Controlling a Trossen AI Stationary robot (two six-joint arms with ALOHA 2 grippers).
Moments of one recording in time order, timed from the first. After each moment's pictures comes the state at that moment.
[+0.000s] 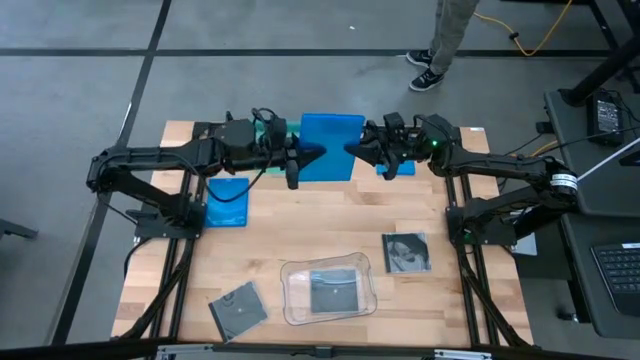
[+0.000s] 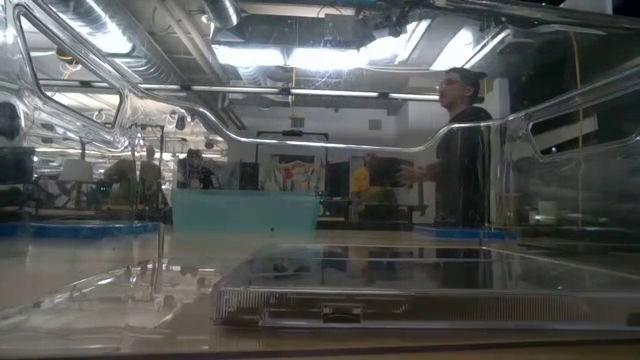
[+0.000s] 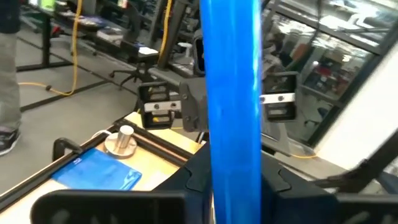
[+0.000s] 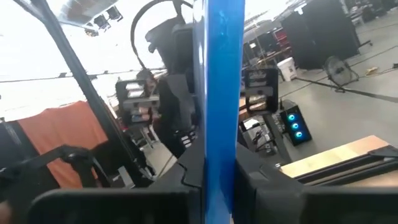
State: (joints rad) left arm 0.09 1.27 1.28 -0.06 -0.13 -0.41; right arm -0.32 1.26 0.91 0.61 -0.44 0.57
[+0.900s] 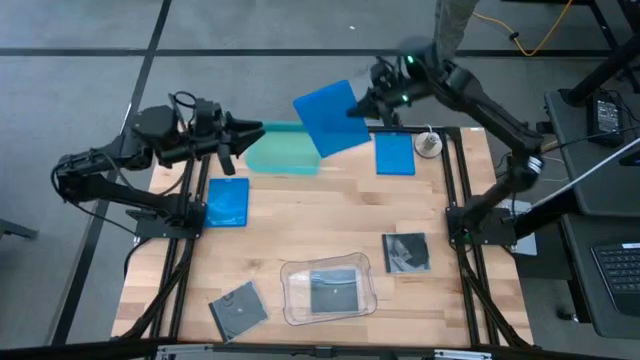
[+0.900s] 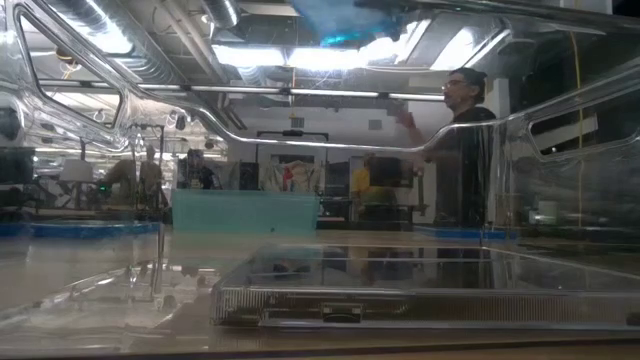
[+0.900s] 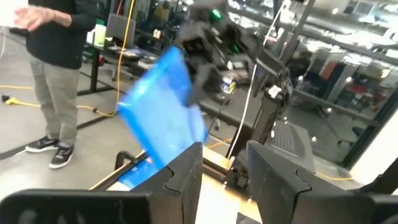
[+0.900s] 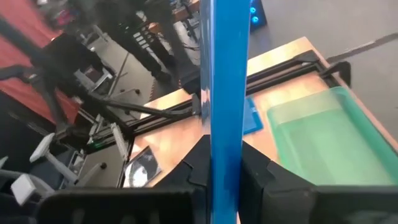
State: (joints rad) left arm 0.10 0.92 1.28 -0.38 -0.27 -0.35; right arm -0.64 1.63 1.88 -0.75 -0.77 0.12
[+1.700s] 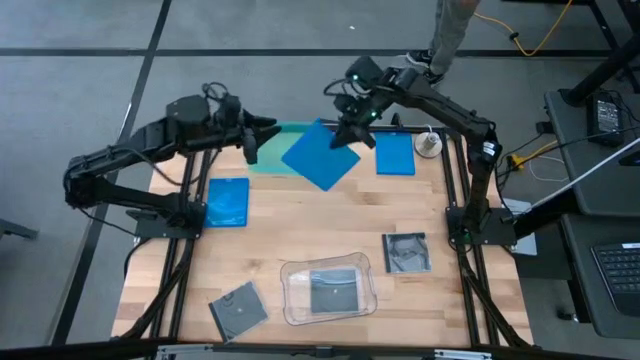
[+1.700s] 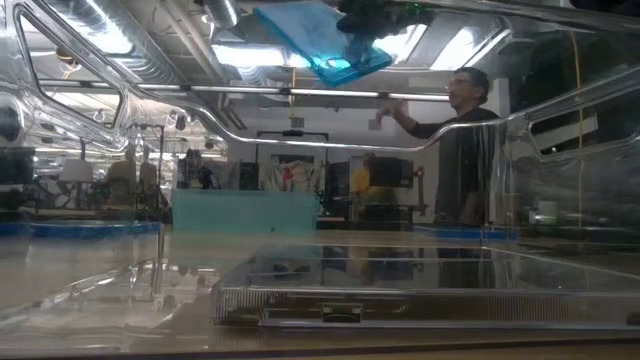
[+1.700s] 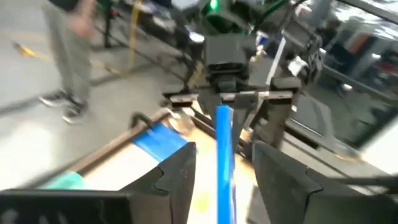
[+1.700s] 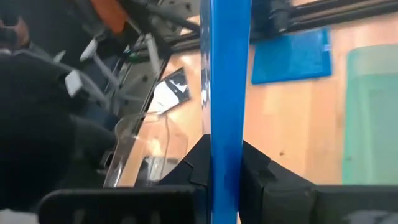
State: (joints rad) left arm 0.31 1.03 1.28 -0.45 -0.06 -0.42; right arm -0.54 1.91 2.07 -1.13 -0.93 -0.33
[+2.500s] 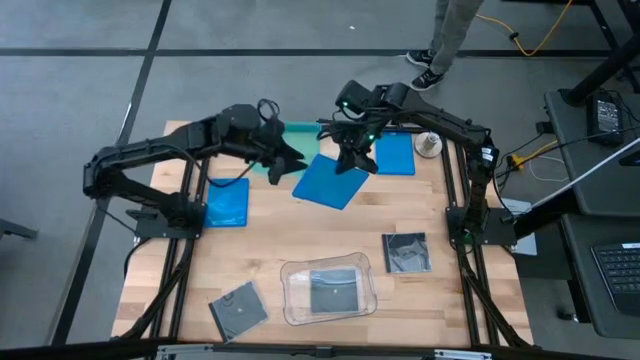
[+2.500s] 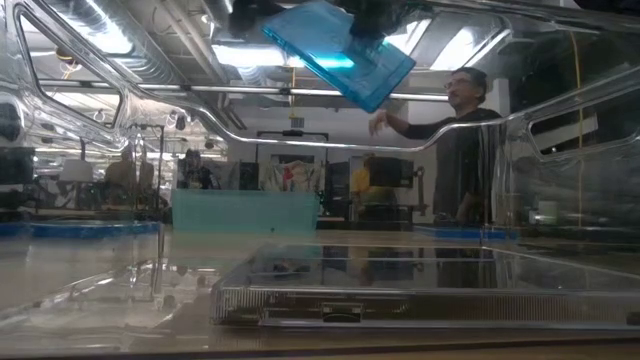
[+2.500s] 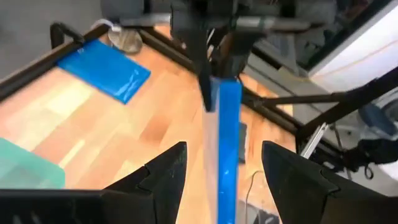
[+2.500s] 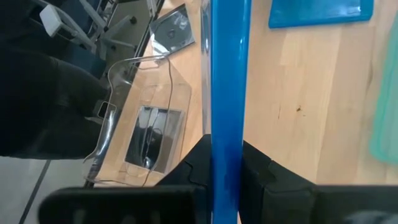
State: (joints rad) left arm 0.27 1.25 1.29 -0.49 0.23 -0.45; right arm -0.40 1.91 2.07 -1.31 -0.75 -0.43
